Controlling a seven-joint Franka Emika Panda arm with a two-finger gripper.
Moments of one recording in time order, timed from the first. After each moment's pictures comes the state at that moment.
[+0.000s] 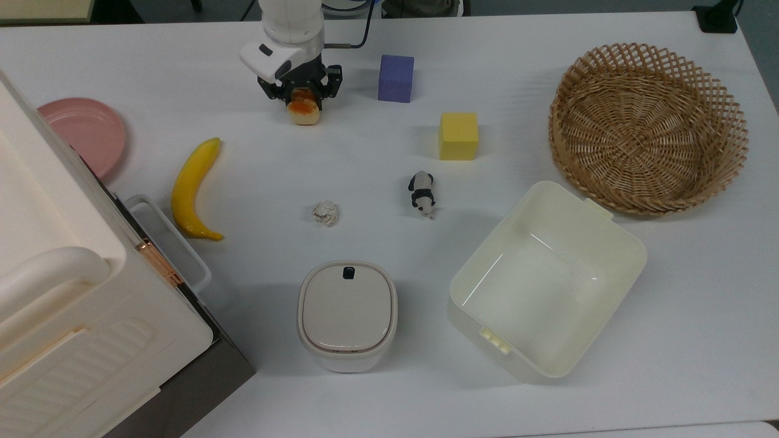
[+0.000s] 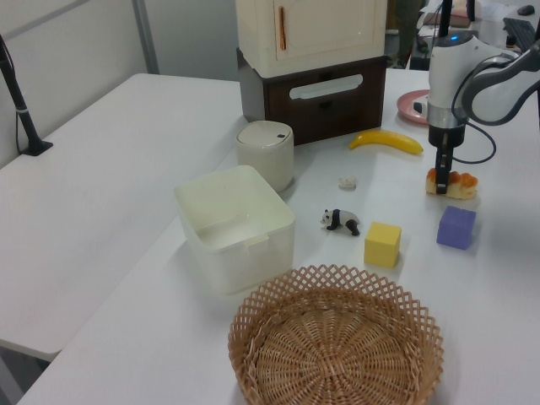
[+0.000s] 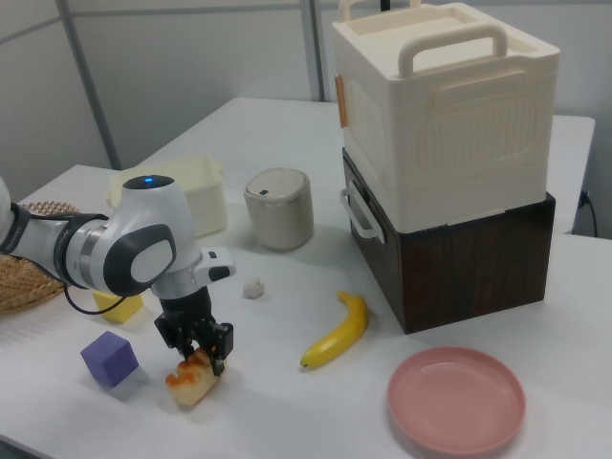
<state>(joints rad) 0.02 -0.07 -0.08 -2.48 -0.11 2.36 -0.10</state>
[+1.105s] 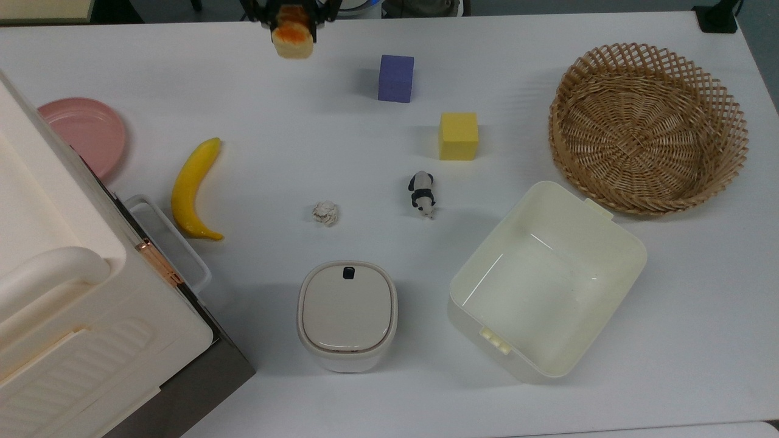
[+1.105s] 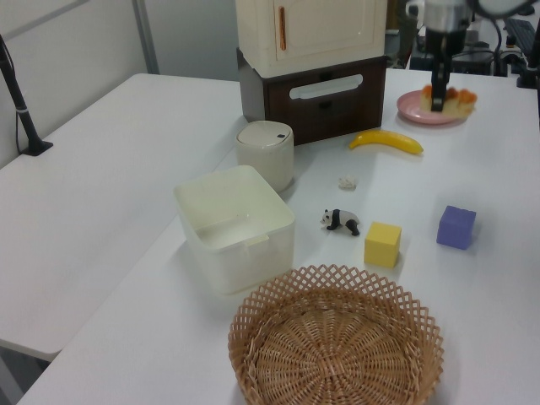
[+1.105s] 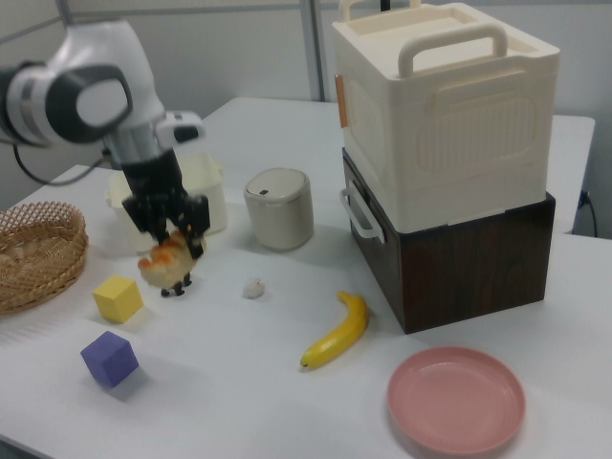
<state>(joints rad) 0.02 -0.23 -0.02 -2.07 -0.12 1.84 -0.10</state>
